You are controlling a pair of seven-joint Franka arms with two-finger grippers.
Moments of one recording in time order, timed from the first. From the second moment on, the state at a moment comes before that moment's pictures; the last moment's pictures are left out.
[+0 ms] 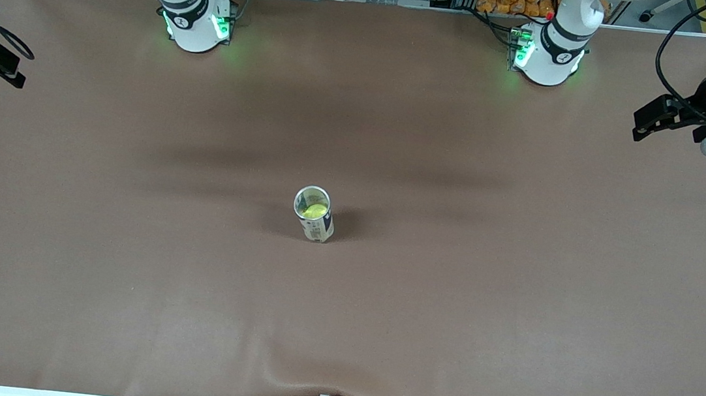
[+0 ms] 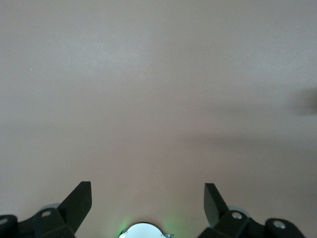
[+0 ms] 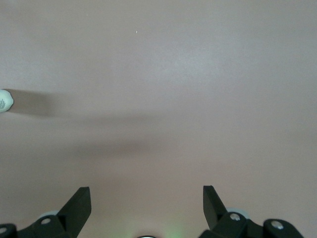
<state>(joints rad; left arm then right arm) -0.04 -0.09 -0.08 -1.63 0.02 1.48 -0.18 0.09 -0.05 -0.16 -1.55 -0.02 1.46 -0.07</state>
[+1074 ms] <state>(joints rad) -0.05 -0.04 -0.08 -1.58 0.01 1.48 -0.18 0.09 -0.05 -0.16 -1.55 -0.02 1.46 -0.07</state>
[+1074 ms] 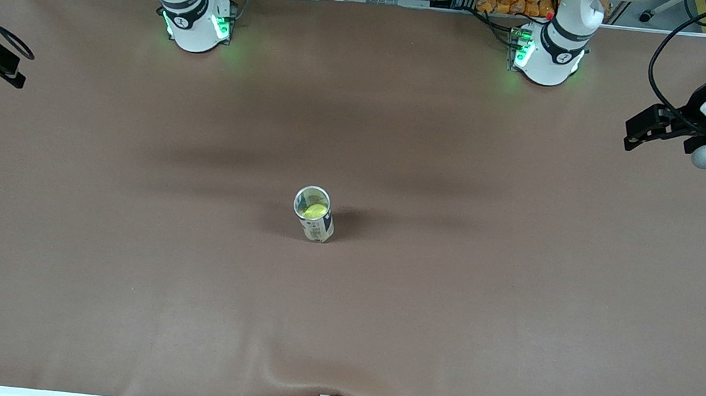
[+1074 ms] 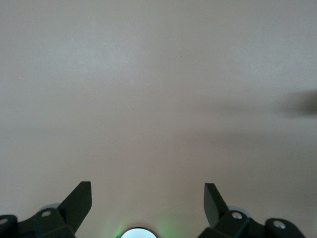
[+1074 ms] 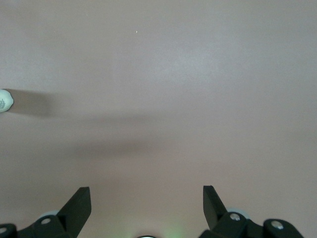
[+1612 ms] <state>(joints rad) -0.05 -0.04 -0.08 -1.57 0.00 1.48 -0.16 0.09 -0.05 -0.16 -1.55 -0.02 1.46 -0.07</state>
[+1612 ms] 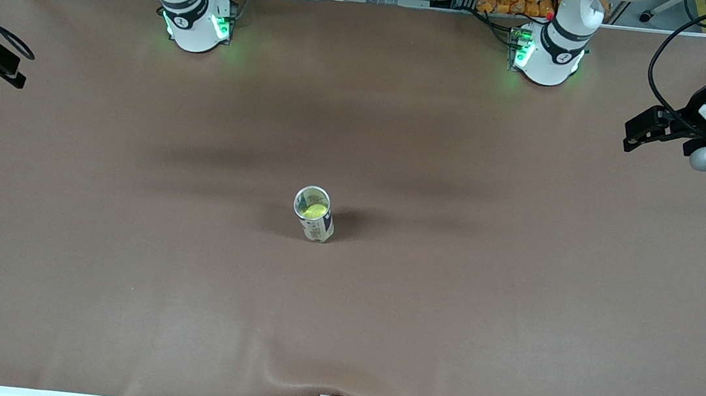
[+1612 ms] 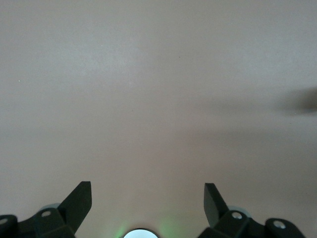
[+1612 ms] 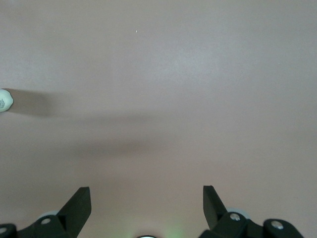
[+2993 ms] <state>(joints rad) -0.01 -0.04 -0.07 -1.57 0.00 1.43 -0.10 0.09 -0.05 -0.16 -1.56 -0.02 1.47 -0.07</state>
